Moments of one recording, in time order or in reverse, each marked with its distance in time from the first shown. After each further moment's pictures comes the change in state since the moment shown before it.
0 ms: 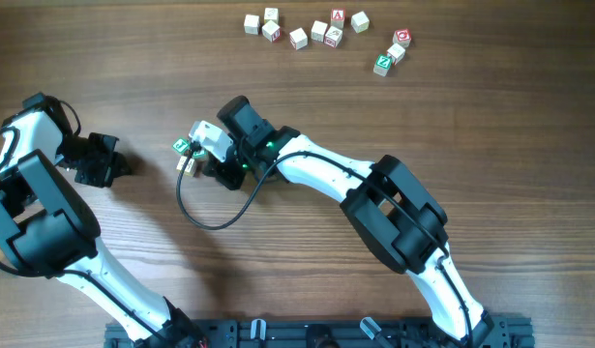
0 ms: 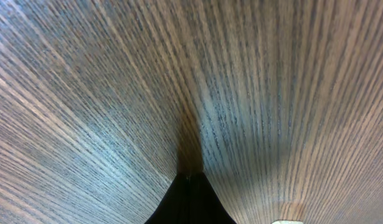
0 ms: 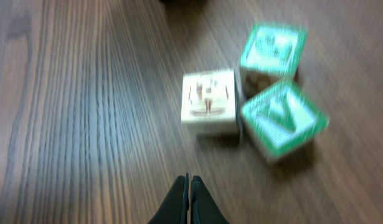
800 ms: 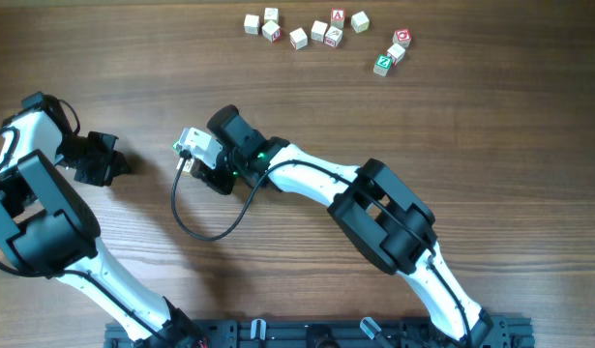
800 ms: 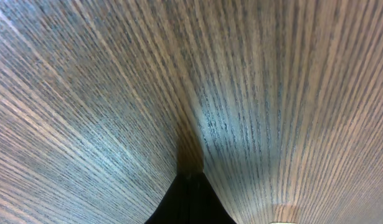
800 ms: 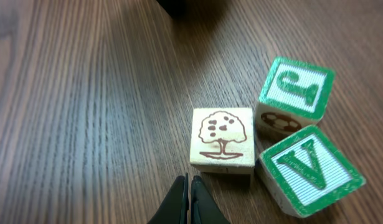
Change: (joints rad) left arm 0.000 0.000 0.000 0.018 0.000 0.000; right arm 0.040 0.049 0.000 0.117 0.056 -0.013
